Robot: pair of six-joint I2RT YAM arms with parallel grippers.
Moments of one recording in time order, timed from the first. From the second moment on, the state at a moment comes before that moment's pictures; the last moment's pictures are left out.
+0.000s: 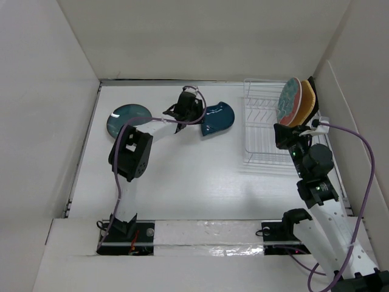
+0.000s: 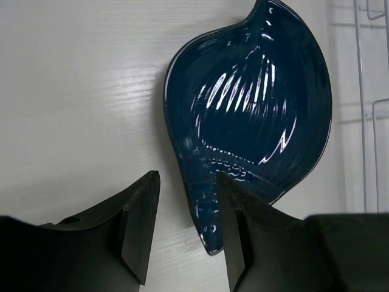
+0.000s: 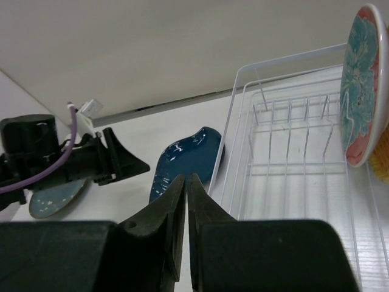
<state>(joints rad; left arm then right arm) -0.51 2.02 1.43 -0.04 -0.02 -0.47 0.21 0.59 0.57 0.11 0.03 0.42</state>
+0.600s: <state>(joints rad) -0.52 2.27 1.64 -0.02 0.02 -0.47 0.20 0.64 0.56 0.12 0.03 0.43</state>
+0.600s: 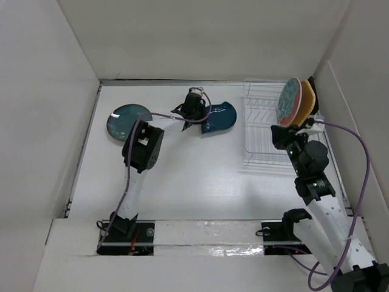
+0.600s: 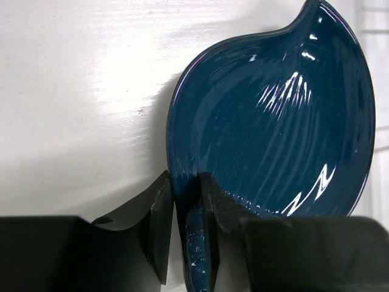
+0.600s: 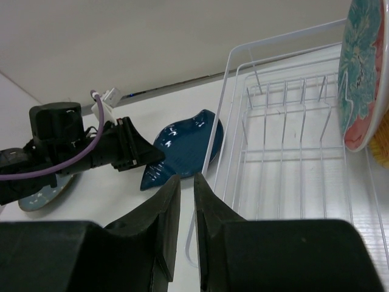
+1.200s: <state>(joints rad) -0.45 1.66 1.25 -0.09 -0.08 -0.47 0.20 0.69 0.56 0.14 -0.12 0.43</state>
